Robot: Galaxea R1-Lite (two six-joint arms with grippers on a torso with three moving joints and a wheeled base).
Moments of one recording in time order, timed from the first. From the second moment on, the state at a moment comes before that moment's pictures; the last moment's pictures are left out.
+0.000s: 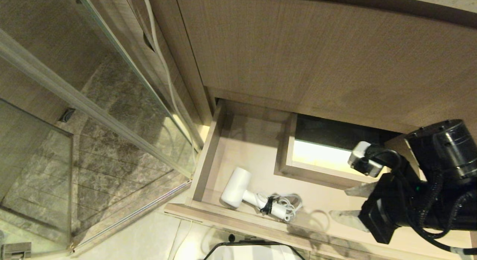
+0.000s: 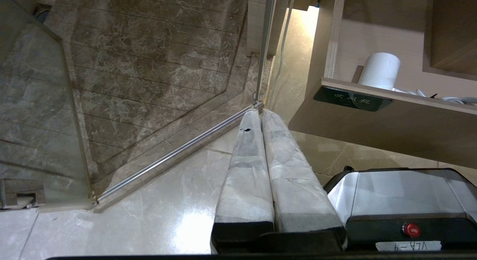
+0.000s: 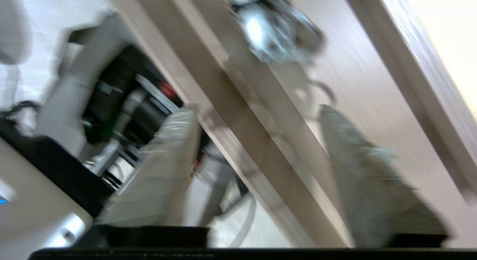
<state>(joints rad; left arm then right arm) 0.00 0.00 0.00 0.00 0.00 0.00 0.55 1.40 -0.75 0.10 0.04 -0.21</state>
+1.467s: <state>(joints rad) 0.00 0.00 0.00 0.00 0.00 0.00 0.02 0.23 -0.15 0.25 -0.02 -0.03</state>
